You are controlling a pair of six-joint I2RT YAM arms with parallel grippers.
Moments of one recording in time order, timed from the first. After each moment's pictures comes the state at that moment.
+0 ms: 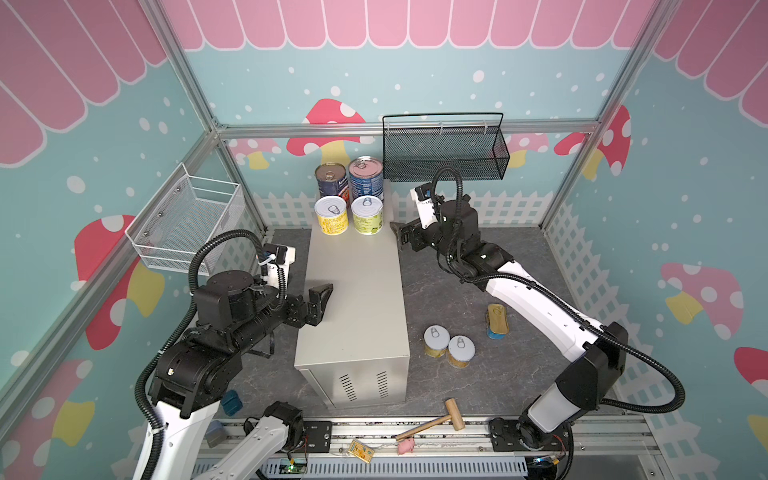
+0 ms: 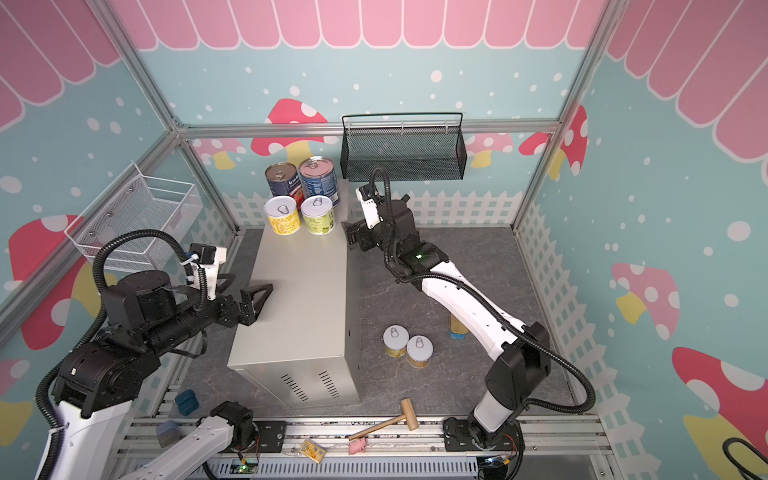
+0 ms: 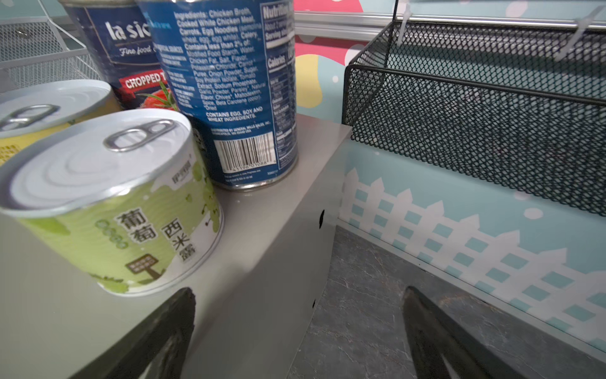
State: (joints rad) left arm -0.31 0.81 1.39 -1.00 0.10 -0.10; right arm 0.65 1.61 1.62 -0.25 0.08 0.01
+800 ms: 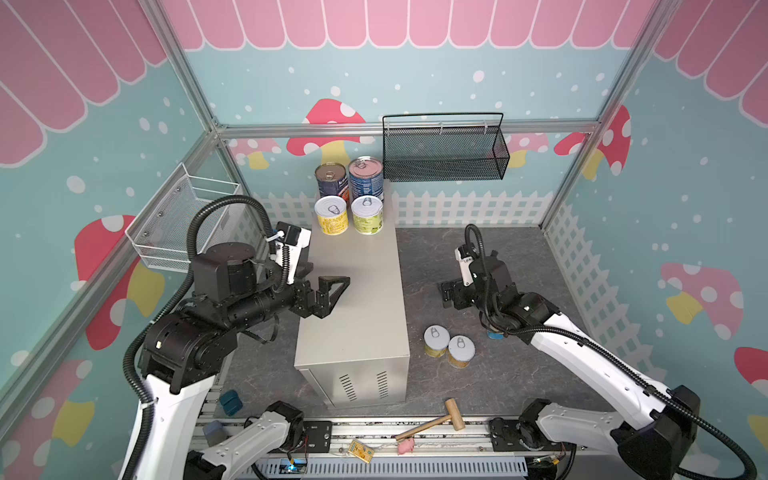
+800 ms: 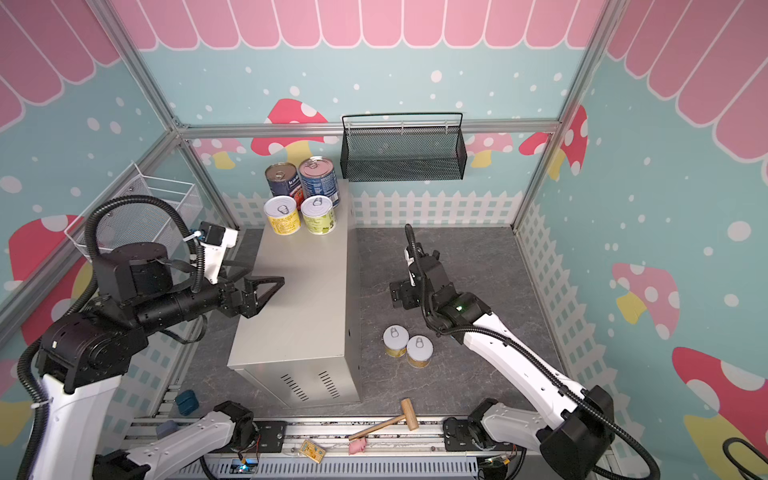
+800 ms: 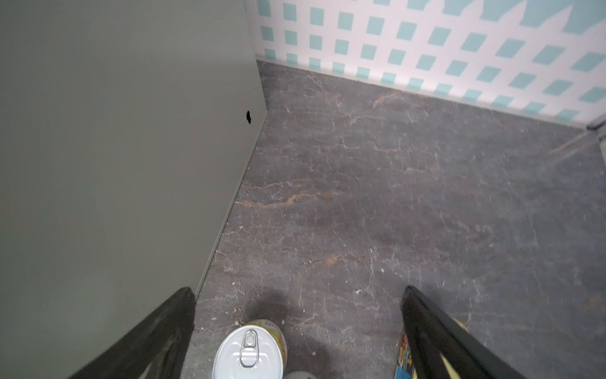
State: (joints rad) left arm -0.42 1.01 1.69 -1.14 0.28 -0.15; right arm 0.64 1.15 1.04 -0.55 0.24 0.24
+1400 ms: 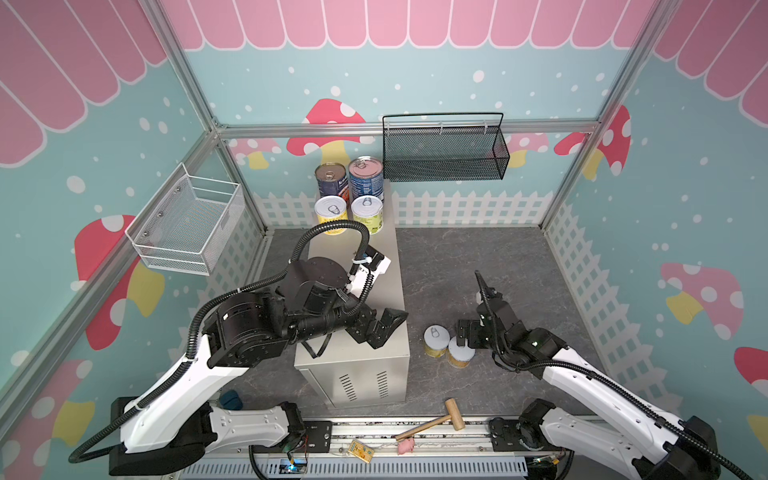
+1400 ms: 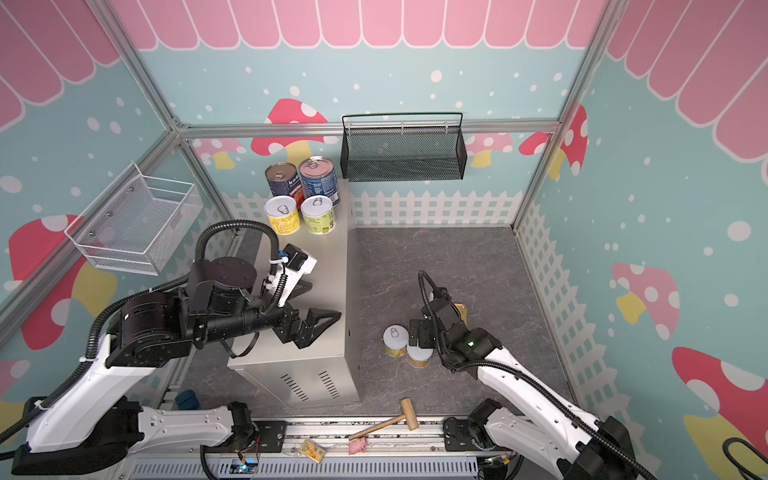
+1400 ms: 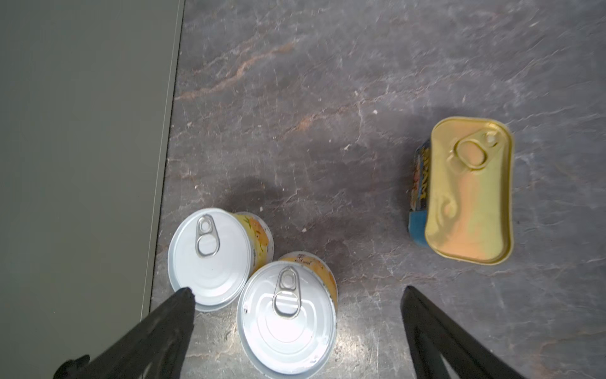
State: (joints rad) left arm -1.05 1.15 1.72 -1.12 -0.14 -0.25; right arm 0.65 0.95 0.69 -0.65 0.18 0.55
